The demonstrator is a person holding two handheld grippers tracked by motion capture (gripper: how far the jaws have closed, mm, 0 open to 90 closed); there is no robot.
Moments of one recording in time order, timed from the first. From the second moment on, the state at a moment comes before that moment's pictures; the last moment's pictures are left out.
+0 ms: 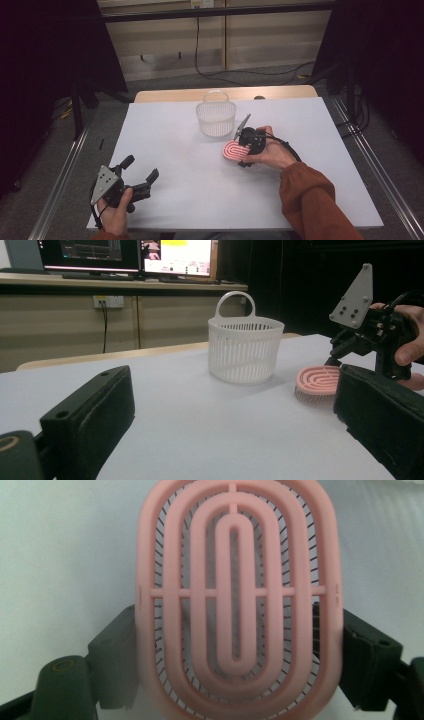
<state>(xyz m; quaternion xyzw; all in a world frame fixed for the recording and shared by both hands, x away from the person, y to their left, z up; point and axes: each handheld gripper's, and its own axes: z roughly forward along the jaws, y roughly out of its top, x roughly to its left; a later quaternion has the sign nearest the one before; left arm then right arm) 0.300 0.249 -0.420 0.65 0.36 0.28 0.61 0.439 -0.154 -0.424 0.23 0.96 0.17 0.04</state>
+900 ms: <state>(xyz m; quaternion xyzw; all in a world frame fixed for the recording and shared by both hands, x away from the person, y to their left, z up) 0.300 0.249 -0.420 0.65 0.36 0.28 0.61 0.438 -0.159 -0.420 0.25 0.95 0.17 0.04</state>
